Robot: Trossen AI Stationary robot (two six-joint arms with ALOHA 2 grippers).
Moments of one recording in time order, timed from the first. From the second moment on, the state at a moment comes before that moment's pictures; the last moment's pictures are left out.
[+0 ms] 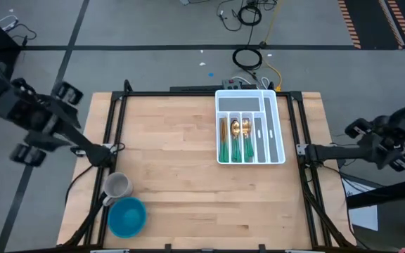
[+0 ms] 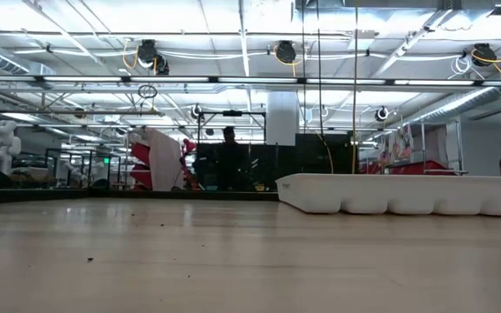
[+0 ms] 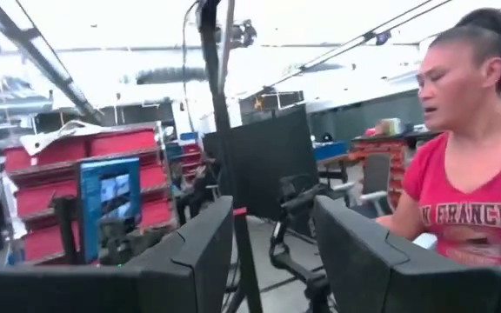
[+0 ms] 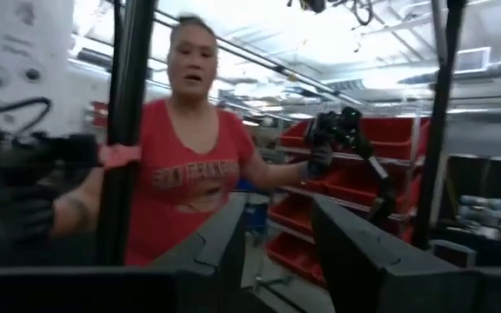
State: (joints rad) left arm -0.72 1.01 1.81 -0.49 -0.23 0.25; right arm 0.02 0.06 0.95 -0.37 -0.85 0.27
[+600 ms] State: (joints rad) left arm -0.71 0.54 1.21 -0.45 -0.66 -0.05; right arm 0.02 0.00 0.80 -0.45 -0.55 0.07
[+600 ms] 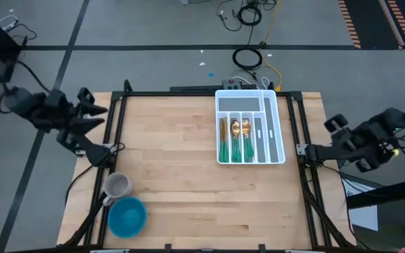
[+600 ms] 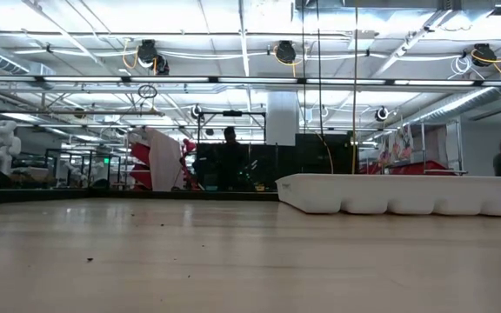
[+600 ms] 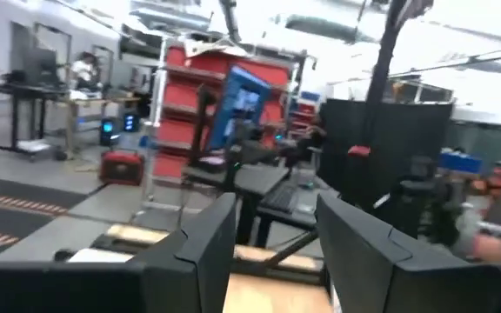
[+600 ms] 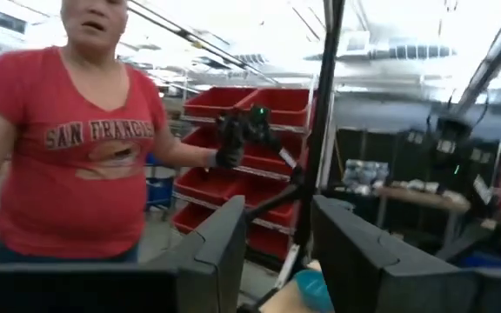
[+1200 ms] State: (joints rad) left arm -0.71 0.14 0.59 -0.27 -0.95 -0.18; right arm 0.02 0.00 0.14 0.45 -0.55 0.23
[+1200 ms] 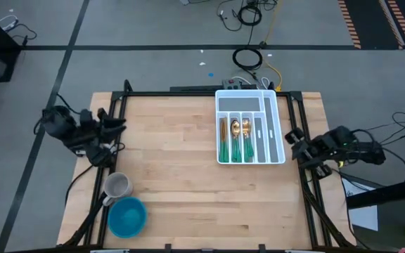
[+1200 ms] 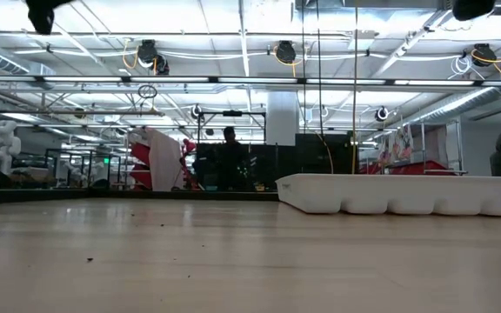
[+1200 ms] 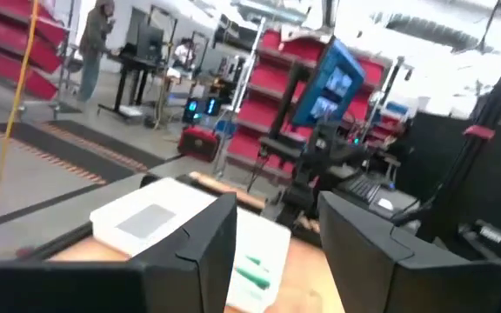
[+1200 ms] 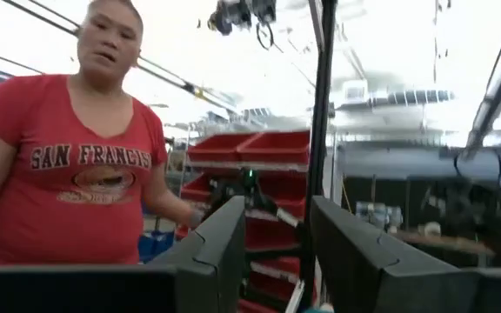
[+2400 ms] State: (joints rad) left arm -0.71 0.00 0.05 0.23 -0.35 -0.39; right arm 0.02 0.00 0.01 0.21 -0.60 0.05
